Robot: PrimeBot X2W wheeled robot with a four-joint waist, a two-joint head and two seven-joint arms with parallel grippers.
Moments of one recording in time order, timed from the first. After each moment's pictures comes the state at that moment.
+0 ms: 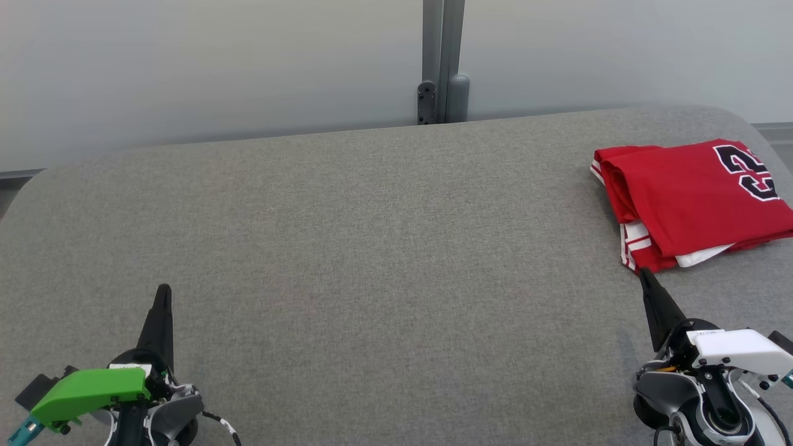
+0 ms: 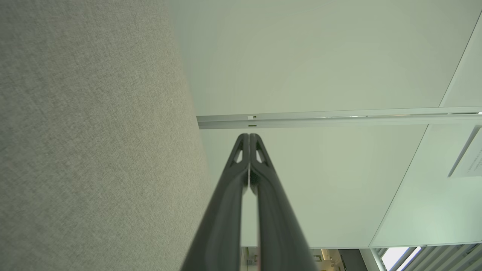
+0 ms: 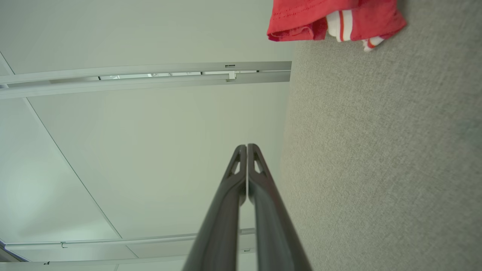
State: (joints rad) left arm -0.10 0.05 0.12 0.25 -1.61 -0.13 0.11; right arm -0.10 -0.05 -0.11 0.25 1.62 0.13 0.11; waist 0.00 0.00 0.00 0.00
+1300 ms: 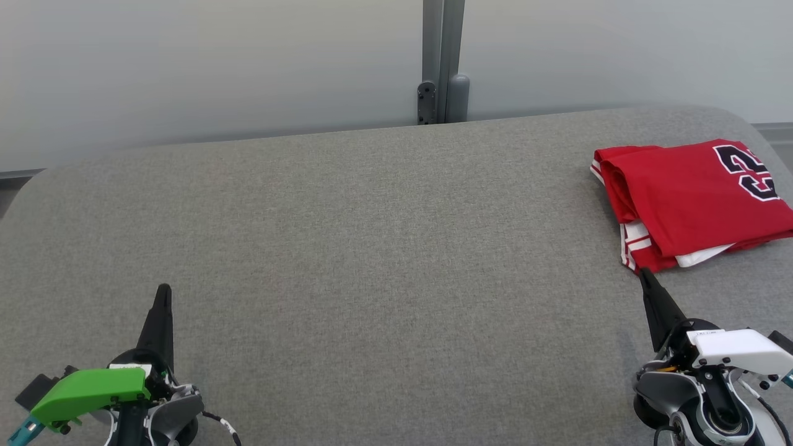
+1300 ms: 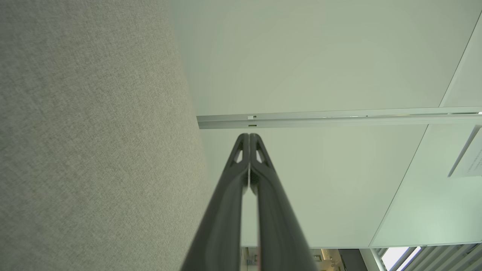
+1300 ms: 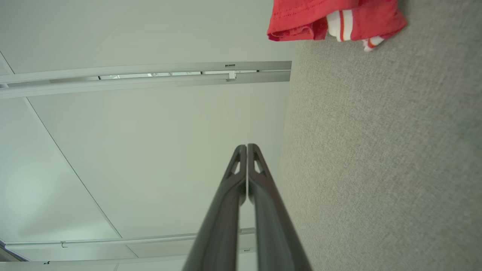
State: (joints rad) left arm -0.10 0.05 0.12 0.25 -1.61 -0.13 0.11; right arm -0.10 -0.05 -0.11 0.25 1.62 0.13 0.11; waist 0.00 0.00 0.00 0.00
